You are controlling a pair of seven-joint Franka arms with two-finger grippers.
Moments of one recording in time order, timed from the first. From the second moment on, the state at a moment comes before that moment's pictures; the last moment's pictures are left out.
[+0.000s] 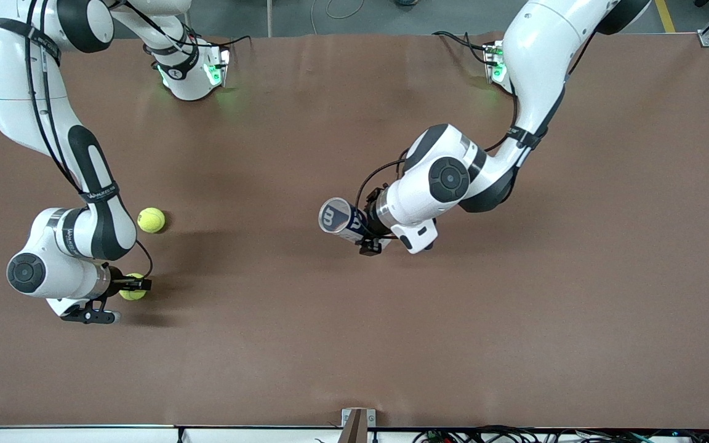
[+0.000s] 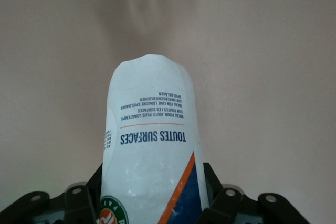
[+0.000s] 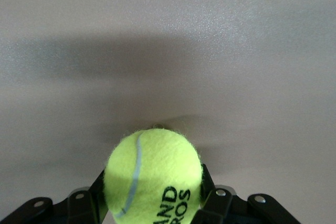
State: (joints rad) left arm -0.38 0.68 -0.38 -1.46 -0.20 2.32 -1.98; right arm -0.07 0.75 -0.02 -1.57 -0.02 2.20 0.01
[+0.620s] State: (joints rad) left arm -0.41 0.78 -0.44 -1.43 -0.27 2.53 -1.97; right arm -0.01 0.65 -0.01 -1.53 -0.02 2.00 0.01
